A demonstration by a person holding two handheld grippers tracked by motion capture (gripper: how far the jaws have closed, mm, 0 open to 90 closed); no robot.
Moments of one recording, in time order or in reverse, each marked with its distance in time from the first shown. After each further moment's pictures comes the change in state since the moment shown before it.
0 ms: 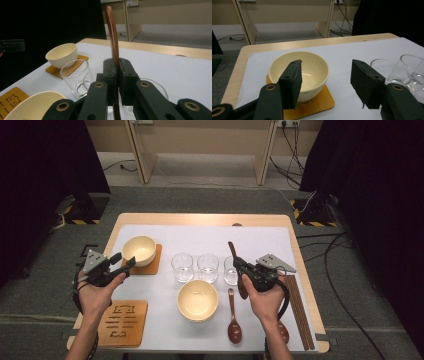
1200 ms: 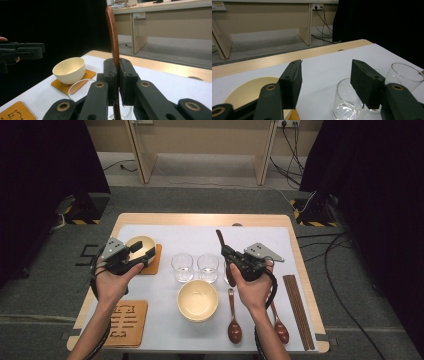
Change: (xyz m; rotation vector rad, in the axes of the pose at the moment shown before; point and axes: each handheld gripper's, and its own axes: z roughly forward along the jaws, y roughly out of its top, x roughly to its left) left arm -0.038 0.035 0.026 -0.025 -0.142 0.047; right arm 0.017 0.024 0.028 -0.073 0.046 -0.041
